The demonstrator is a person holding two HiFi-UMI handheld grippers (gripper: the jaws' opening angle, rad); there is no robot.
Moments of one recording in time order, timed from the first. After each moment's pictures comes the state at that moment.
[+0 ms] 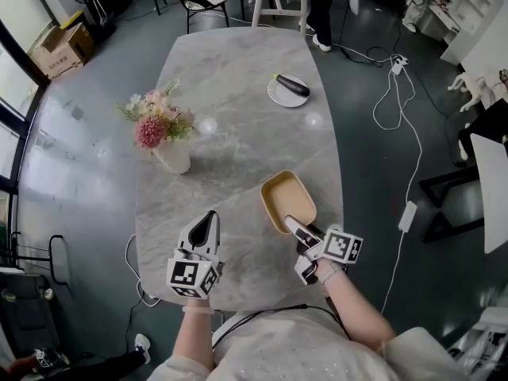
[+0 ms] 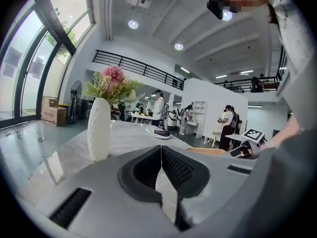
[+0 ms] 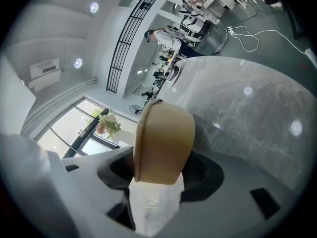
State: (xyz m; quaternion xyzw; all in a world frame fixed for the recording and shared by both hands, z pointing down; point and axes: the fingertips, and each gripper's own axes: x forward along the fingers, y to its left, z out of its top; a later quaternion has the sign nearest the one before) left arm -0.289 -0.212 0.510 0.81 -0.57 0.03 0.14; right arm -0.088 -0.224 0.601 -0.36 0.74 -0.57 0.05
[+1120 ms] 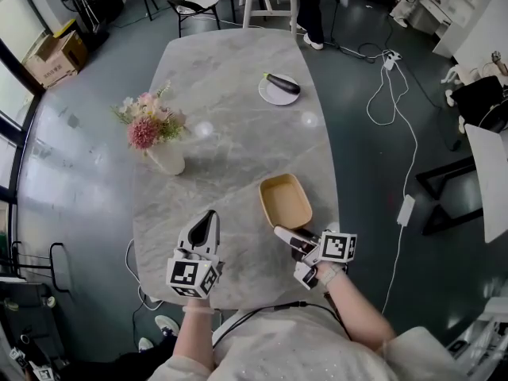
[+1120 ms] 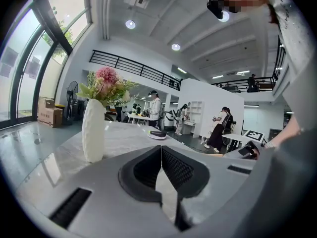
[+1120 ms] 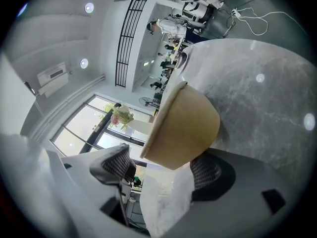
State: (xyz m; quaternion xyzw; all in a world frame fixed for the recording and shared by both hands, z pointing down) left arm -0.276 -0.209 0.504 0.82 -0.55 0.03 0.13; right arm -0.109 -0.192 0.588 -0.26 0.76 -0.59 0.05
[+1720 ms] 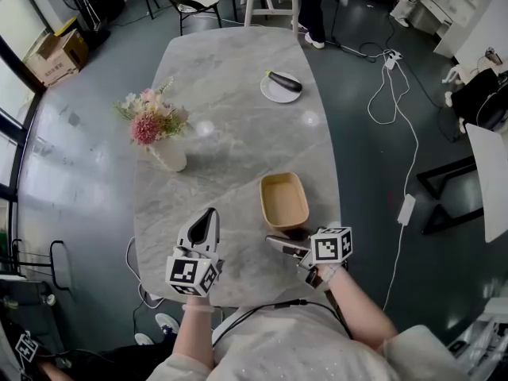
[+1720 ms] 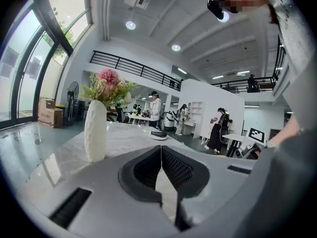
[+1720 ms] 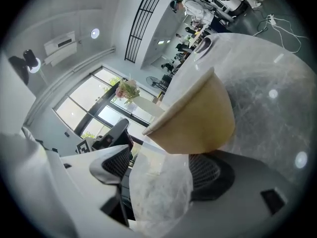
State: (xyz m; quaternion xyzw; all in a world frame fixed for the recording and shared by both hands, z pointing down) left arm -0.280 -0.205 0.502 0.82 -0.56 0.03 0.13; right arm -0.133 -0.166 0.593 -0.21 0.82 -0.53 -0.07
